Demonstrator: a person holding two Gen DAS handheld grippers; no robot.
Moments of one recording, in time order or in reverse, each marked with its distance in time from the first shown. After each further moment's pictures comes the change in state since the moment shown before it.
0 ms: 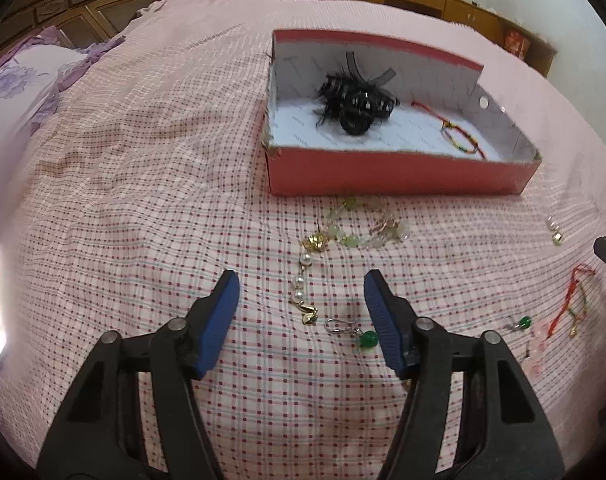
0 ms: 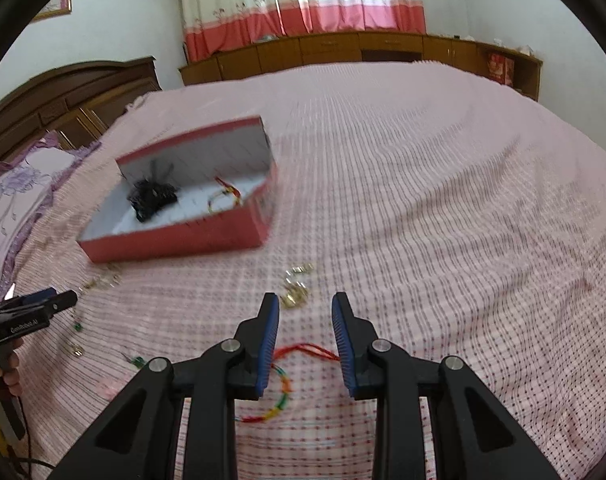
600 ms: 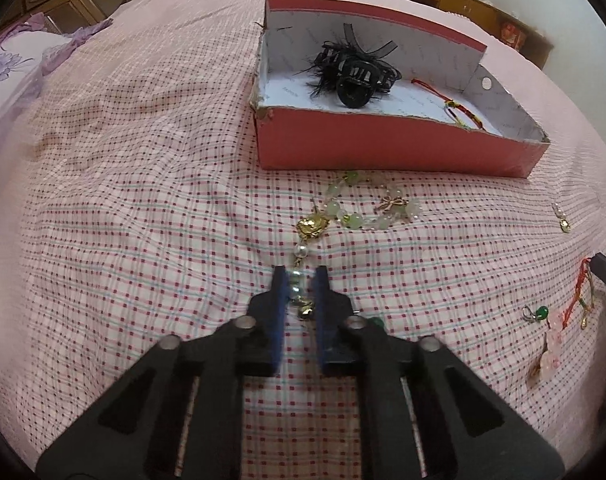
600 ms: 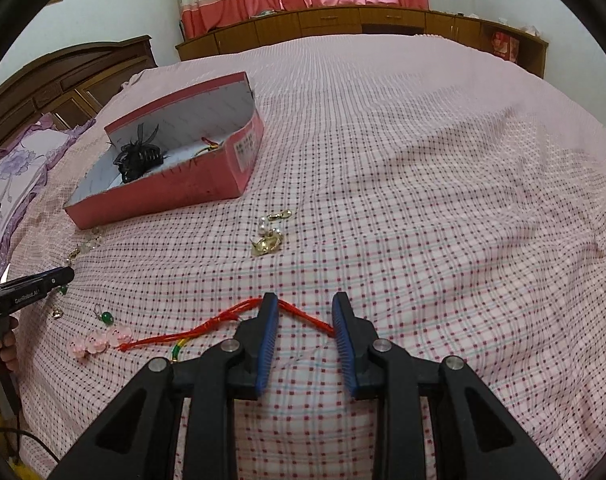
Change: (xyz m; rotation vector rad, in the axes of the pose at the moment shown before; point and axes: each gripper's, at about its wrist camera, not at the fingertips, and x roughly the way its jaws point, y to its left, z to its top) left arm 0.018 0.002 -0.006 -0.005 0.034 -0.046; right arm 0.014 -0.018 -0.023 0.011 0.076 0.027
